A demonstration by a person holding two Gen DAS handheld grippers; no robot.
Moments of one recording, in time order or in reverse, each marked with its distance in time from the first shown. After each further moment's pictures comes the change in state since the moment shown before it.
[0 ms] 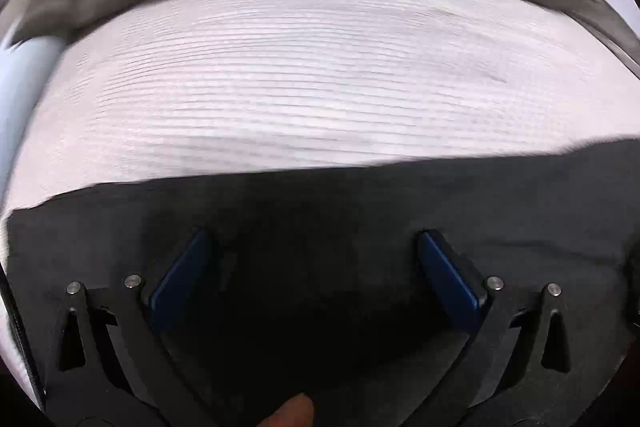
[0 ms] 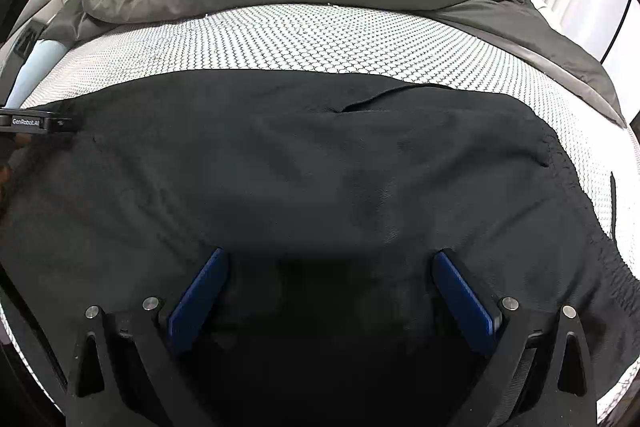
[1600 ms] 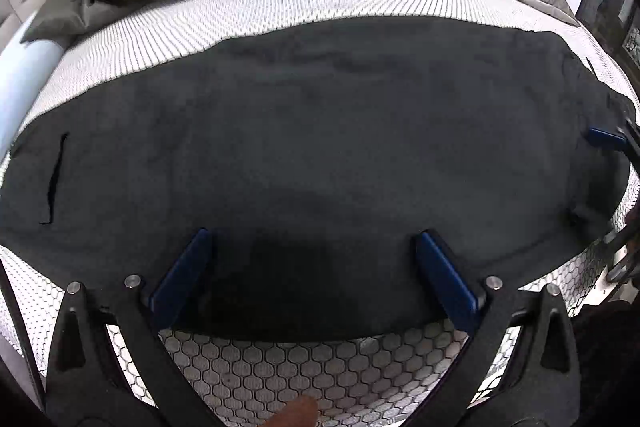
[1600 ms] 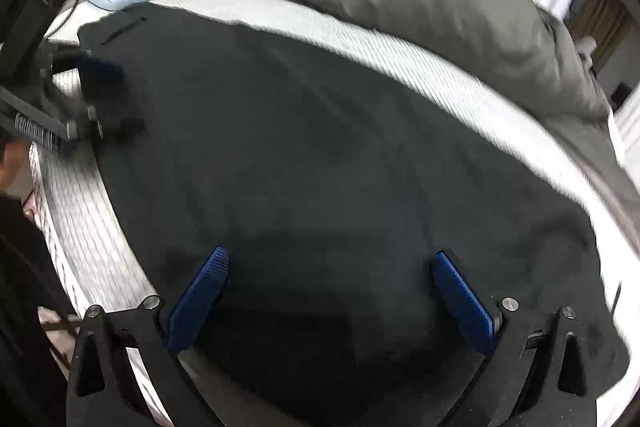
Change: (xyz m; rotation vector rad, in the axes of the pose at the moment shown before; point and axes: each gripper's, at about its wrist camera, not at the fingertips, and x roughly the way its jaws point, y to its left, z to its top) left arm -0.067 -0.084 -0.158 0.141 -0.134 -0.145; right arm -0.053 0.066 -0.059 -0.364 -0.110 0.164
